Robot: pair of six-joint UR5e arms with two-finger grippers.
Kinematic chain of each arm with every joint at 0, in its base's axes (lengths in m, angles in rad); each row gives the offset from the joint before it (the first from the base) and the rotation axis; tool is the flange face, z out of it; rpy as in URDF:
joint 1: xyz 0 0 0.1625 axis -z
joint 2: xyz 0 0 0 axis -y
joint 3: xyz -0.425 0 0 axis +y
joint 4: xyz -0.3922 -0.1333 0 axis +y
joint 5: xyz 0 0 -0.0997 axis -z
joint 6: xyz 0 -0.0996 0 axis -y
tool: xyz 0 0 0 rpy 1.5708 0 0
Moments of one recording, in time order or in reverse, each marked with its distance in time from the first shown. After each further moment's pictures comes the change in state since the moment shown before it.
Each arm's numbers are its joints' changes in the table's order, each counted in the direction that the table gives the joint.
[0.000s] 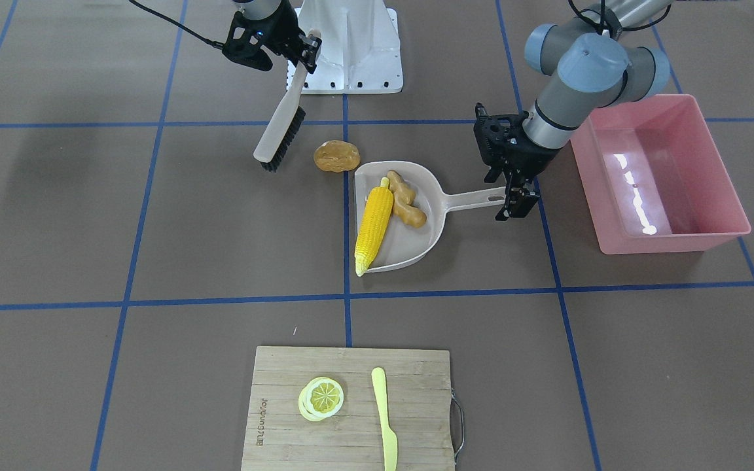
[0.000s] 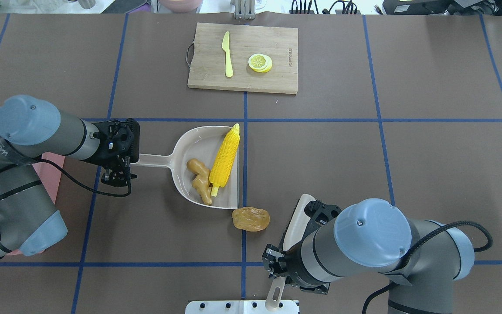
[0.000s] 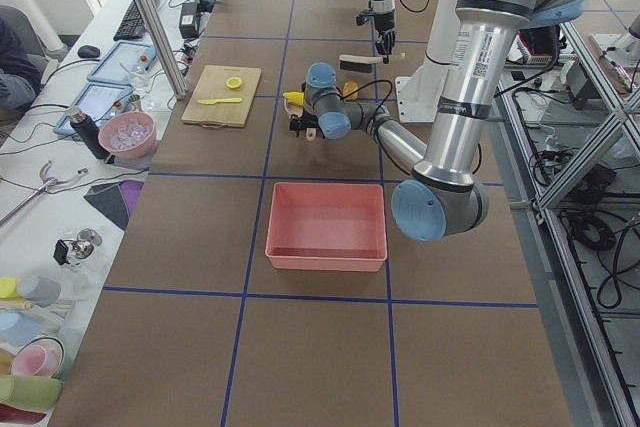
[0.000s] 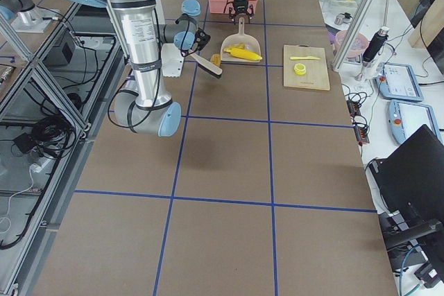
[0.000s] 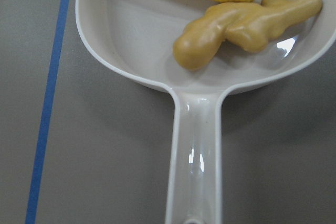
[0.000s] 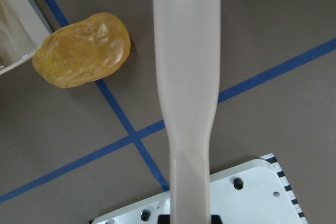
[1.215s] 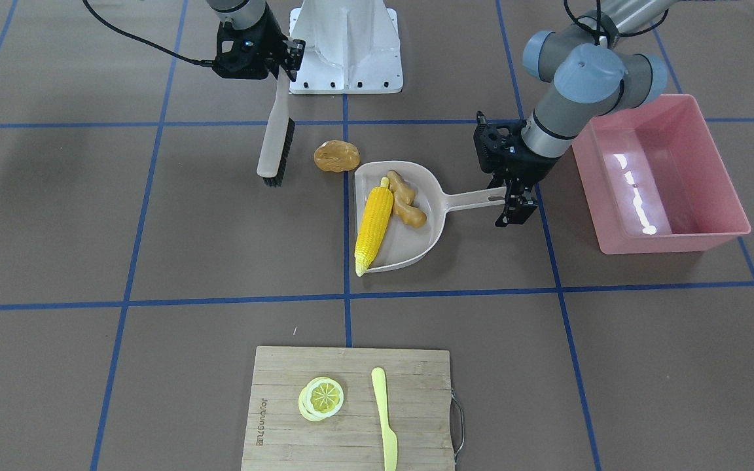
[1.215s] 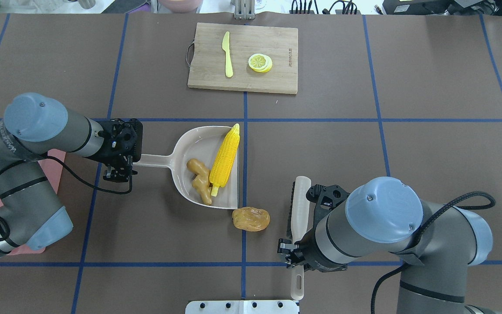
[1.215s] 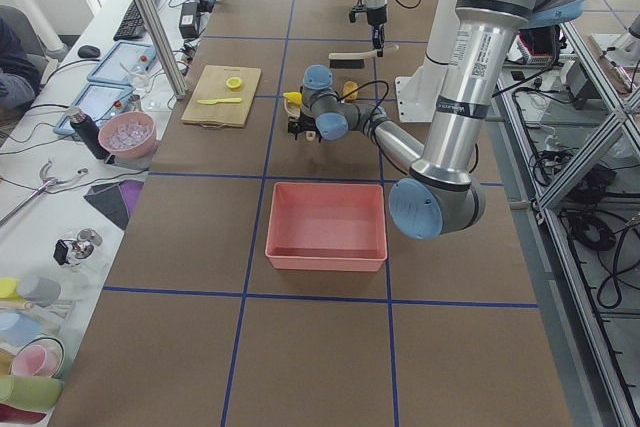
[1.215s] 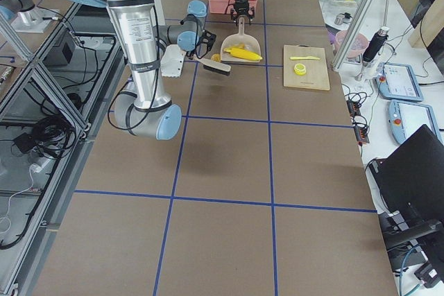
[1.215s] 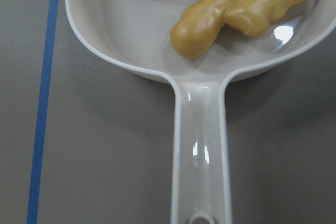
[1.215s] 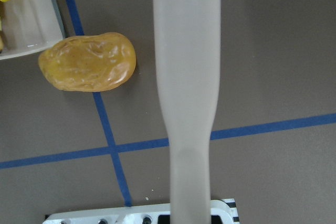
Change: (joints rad) left arm 0.006 -0.030 -0.048 -0.014 0.006 0.056; right arm -0.063 -0.023 -0.016 0.087 0.048 -0.333
